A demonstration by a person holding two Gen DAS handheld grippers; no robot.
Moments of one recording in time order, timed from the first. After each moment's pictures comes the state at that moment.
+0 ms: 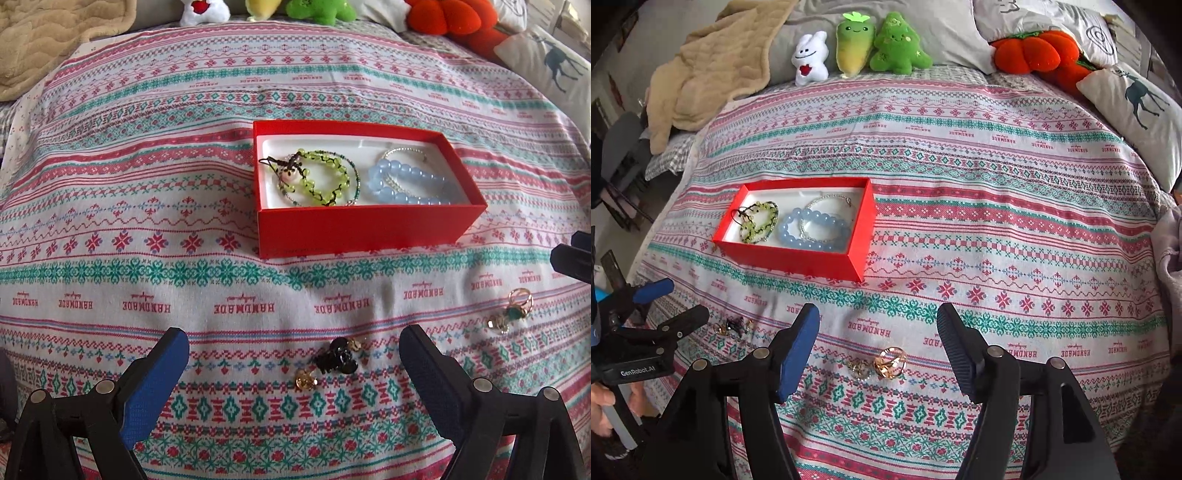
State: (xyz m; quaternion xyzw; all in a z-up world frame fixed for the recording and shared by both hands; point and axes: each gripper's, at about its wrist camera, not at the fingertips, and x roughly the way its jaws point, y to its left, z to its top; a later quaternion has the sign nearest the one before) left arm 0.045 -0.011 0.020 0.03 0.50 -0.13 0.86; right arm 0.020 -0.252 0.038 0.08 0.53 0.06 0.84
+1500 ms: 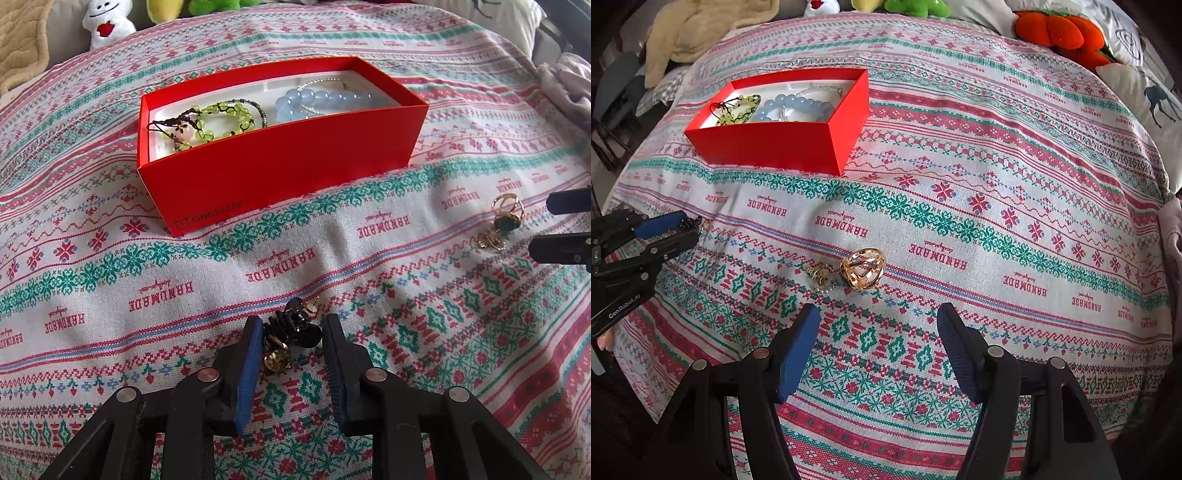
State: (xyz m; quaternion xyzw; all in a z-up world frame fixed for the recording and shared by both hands) left arm 0.031 -0.040 -0.025 0.12 0.47 -0.23 0.84; right arm -0.010 -0.245 -0.018 0.01 0.60 0.07 0.80
